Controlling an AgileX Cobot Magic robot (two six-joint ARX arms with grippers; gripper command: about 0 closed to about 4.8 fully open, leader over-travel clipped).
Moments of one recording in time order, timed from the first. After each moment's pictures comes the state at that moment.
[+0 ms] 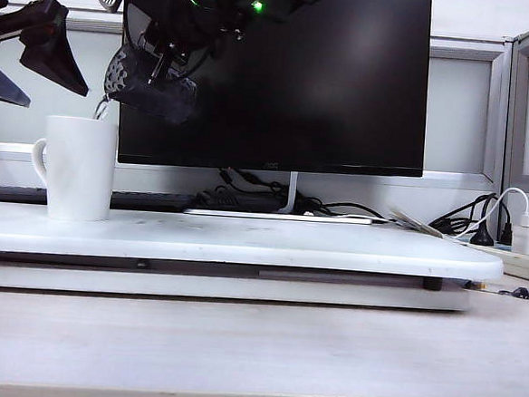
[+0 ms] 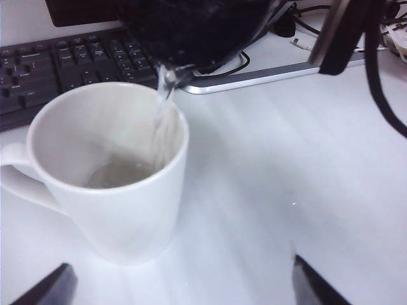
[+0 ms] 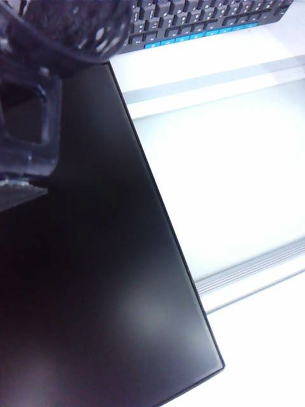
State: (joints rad) left arm -0.06 1.23 0.80 0.03 0.33 0.05; right arm 0.72 2.33 2.19 0.23 0.01 -1.20
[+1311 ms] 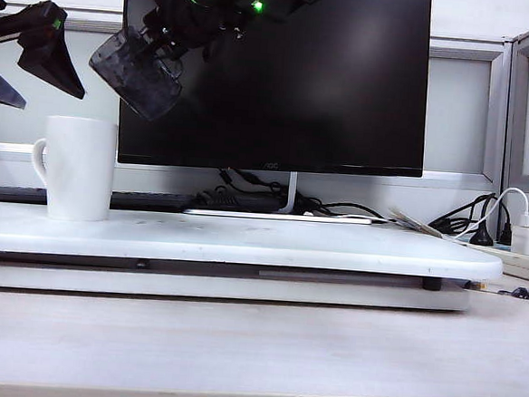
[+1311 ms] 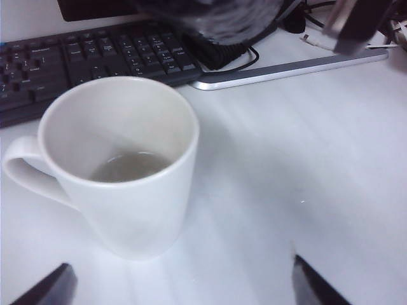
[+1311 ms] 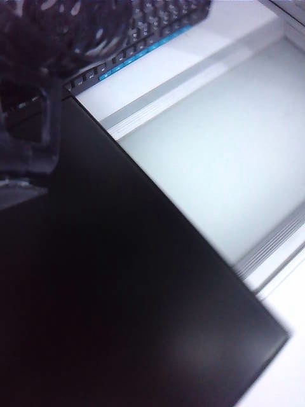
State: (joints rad) left arm -0.06 1.23 0.80 0.02 0.31 0.05; right arm 0.72 2.33 2.19 0.26 0.05 -0.79
